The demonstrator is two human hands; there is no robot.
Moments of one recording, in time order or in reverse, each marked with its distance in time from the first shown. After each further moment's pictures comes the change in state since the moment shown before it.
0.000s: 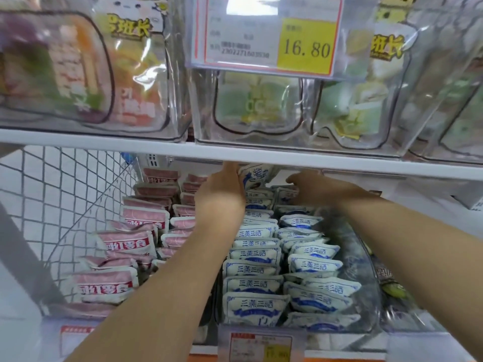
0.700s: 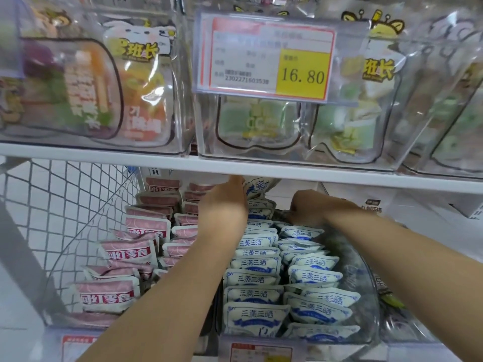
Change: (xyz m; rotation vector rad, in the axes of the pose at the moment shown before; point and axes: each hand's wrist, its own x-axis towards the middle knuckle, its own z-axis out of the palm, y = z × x) left_hand -0.001 0.002 -0.001 0.058 -0.038 0.056; right_hand -0.015 -0.008 0.005 -0.005 -0.077 0.070
